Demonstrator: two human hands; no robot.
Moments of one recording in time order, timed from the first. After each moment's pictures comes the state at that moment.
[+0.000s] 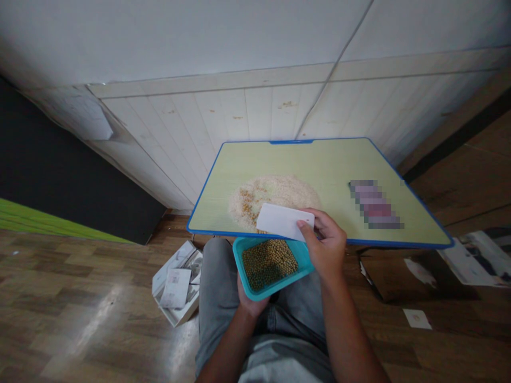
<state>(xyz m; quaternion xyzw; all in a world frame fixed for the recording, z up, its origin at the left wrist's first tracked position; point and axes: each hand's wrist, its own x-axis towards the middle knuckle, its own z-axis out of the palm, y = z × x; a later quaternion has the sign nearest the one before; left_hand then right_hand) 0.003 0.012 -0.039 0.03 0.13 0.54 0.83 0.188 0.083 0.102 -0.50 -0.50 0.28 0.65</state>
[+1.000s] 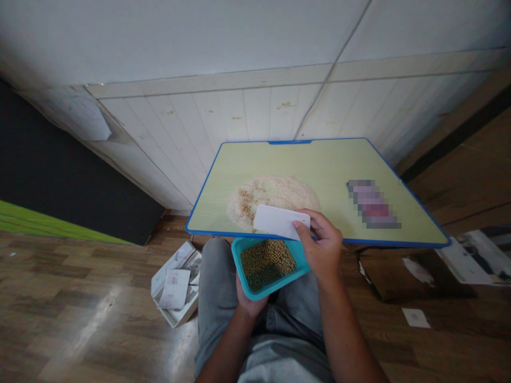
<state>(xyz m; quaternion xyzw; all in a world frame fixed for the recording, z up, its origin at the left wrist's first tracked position) -0.005 0.009 -0.054 0.01 0.13 0.54 0.83 0.183 0.081 0.103 -0.49 -0.53 0.25 0.64</state>
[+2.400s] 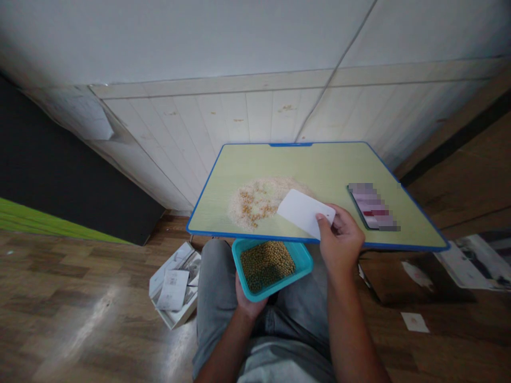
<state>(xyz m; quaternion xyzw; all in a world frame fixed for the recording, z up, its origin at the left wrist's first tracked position) -0.009 0.002 -0.063 0.03 0.09 0.55 0.83 0.207 0.094 0.104 -0.56 -0.40 0.20 0.69</state>
